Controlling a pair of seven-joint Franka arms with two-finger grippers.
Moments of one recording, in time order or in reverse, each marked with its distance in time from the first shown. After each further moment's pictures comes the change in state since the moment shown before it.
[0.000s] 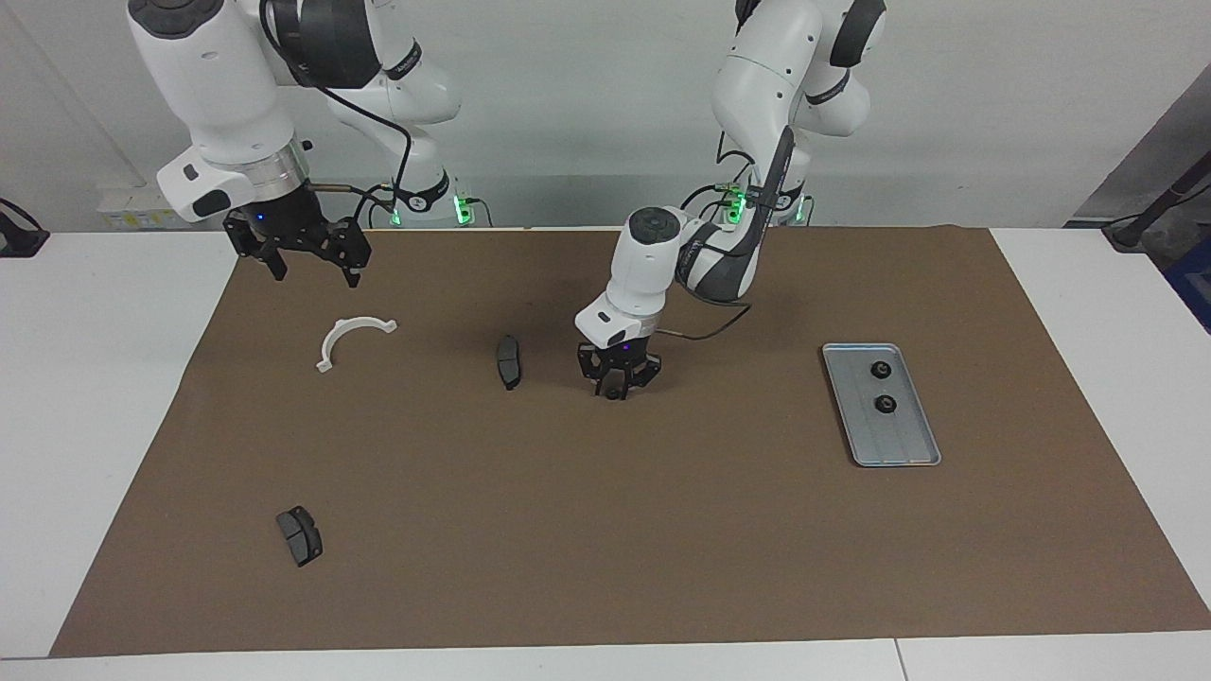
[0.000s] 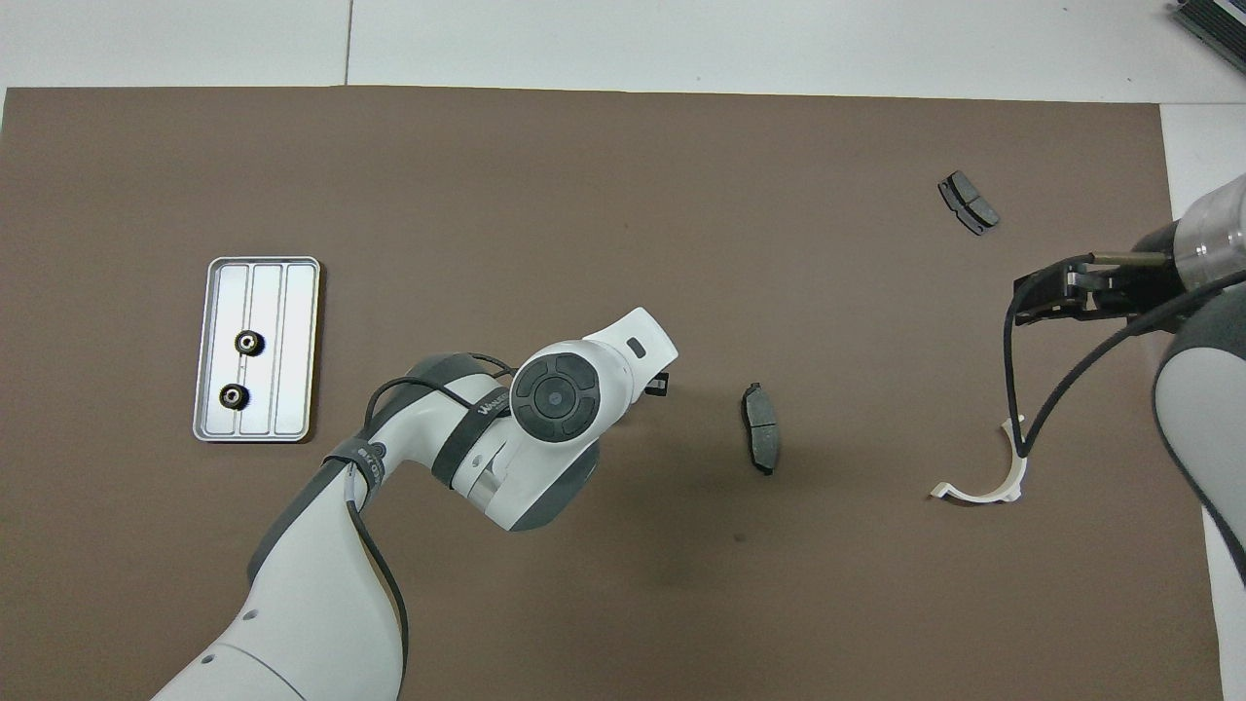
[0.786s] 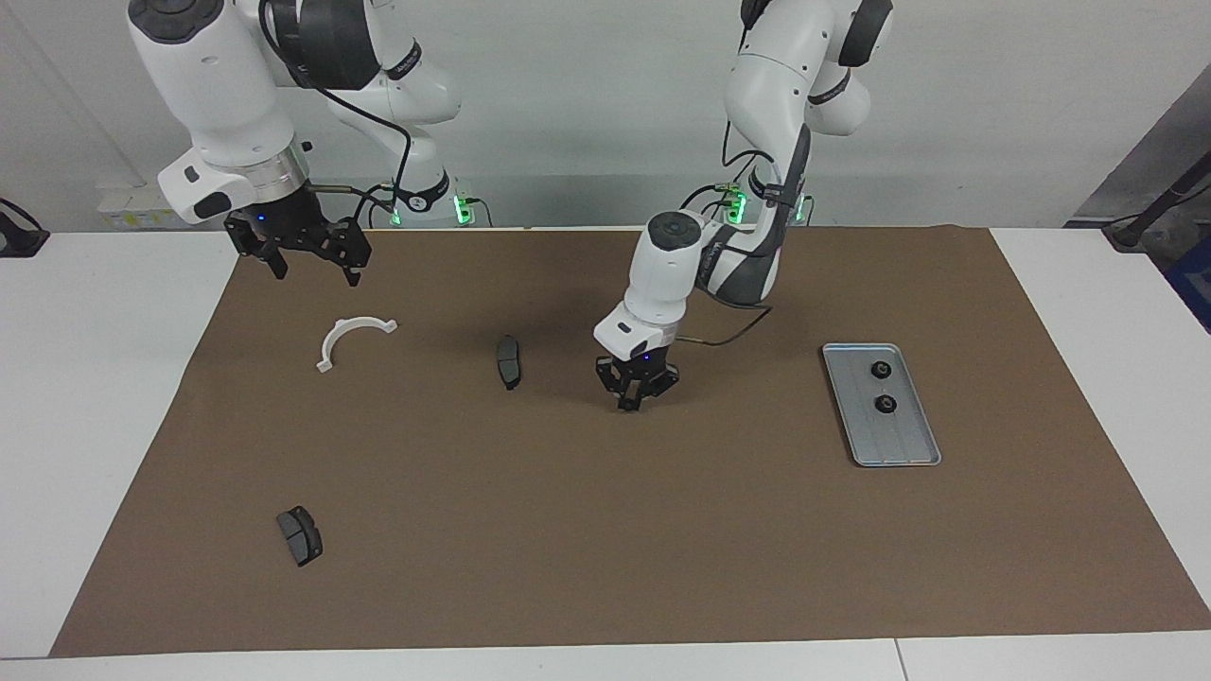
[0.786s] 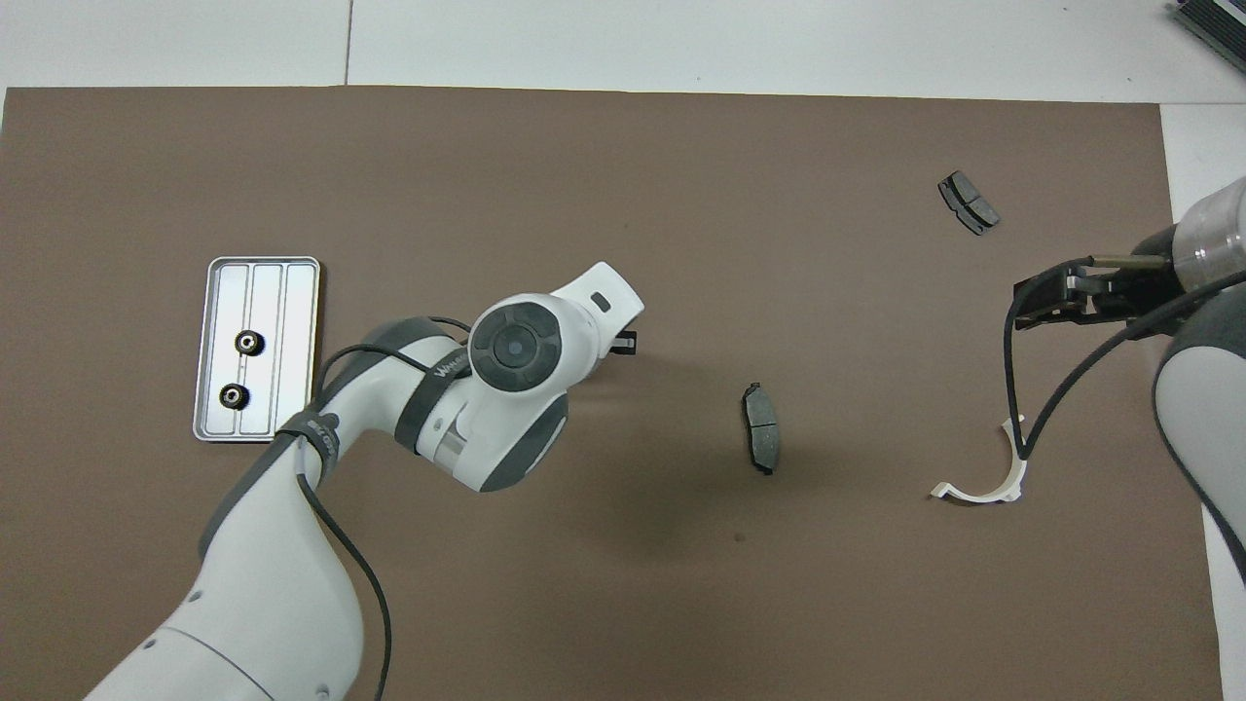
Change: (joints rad) left arm 0.083 -0.001 0.027 0.100 0.000 -0.115 0.000; right arm -0.001 0.000 0.000 -0.003 0.004 -0.005 0.000
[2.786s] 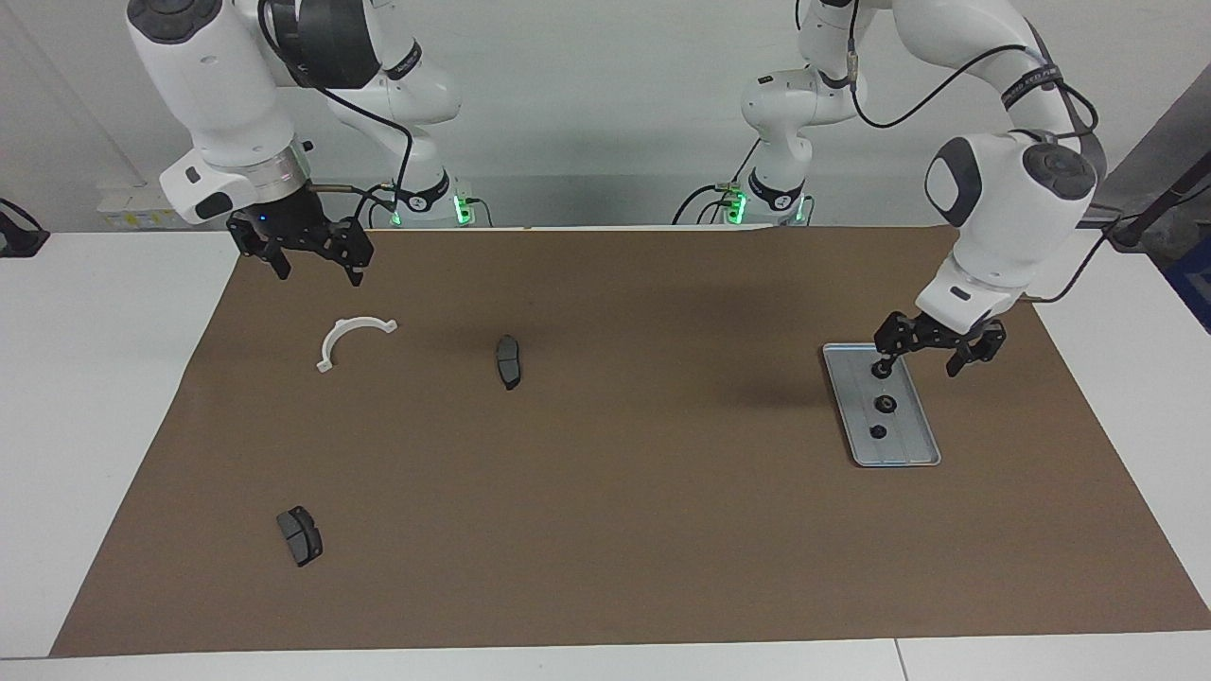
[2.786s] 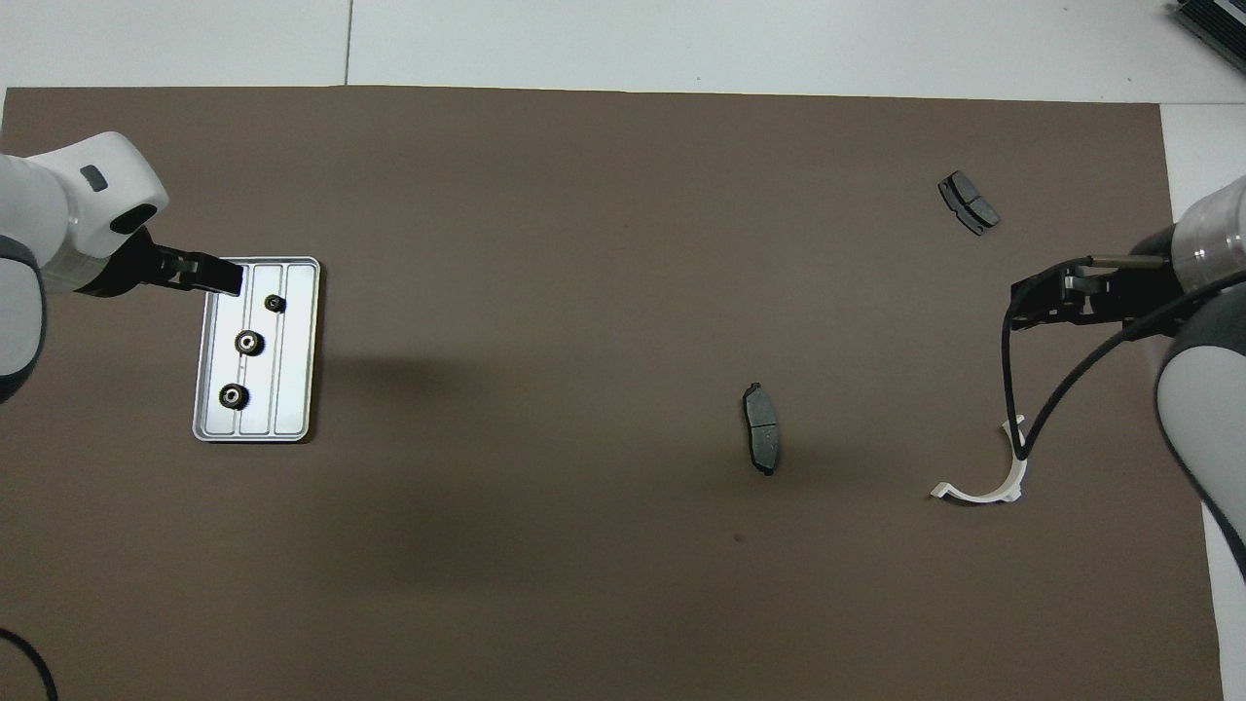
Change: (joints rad) left arm 0.571 -0.318 -0.015 0.058 -0.049 -0.529 0.676; right arm 0.000 0.000 0.000 0.000 0.010 0.000 0.000
